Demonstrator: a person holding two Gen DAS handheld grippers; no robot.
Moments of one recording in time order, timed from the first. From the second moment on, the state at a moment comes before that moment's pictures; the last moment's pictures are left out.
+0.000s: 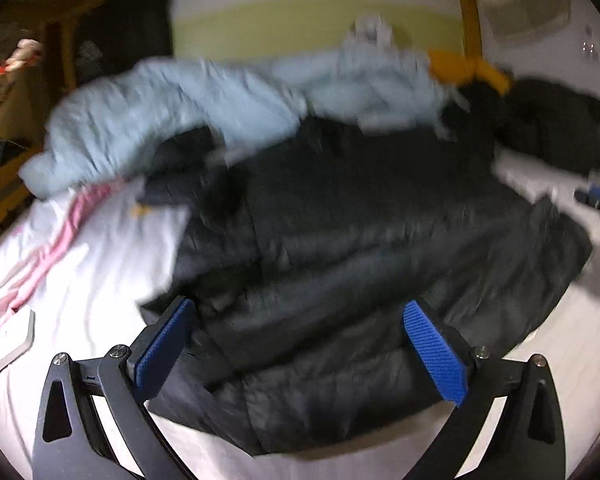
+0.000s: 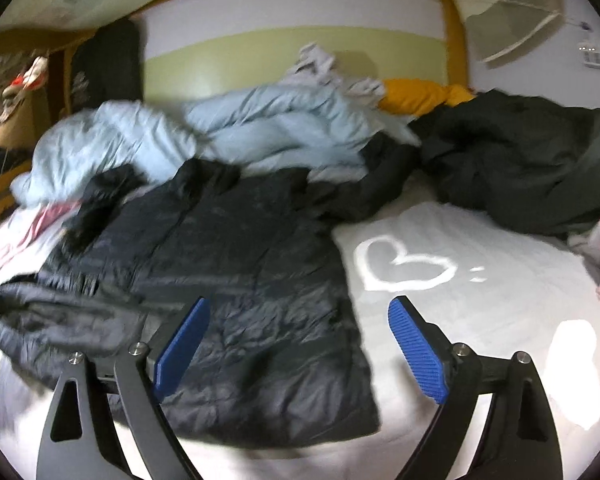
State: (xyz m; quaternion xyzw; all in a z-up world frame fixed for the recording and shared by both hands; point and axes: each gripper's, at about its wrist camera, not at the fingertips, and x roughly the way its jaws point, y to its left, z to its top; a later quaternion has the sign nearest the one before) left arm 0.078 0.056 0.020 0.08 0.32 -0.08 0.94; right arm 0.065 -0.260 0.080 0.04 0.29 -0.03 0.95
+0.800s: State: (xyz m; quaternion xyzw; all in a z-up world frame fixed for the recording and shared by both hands) left arm 0.094 0.076 0.019 0.05 0.23 -0.01 0.97; right arm 0.085 -0.269 0.056 0.03 0.31 -0.07 0.95
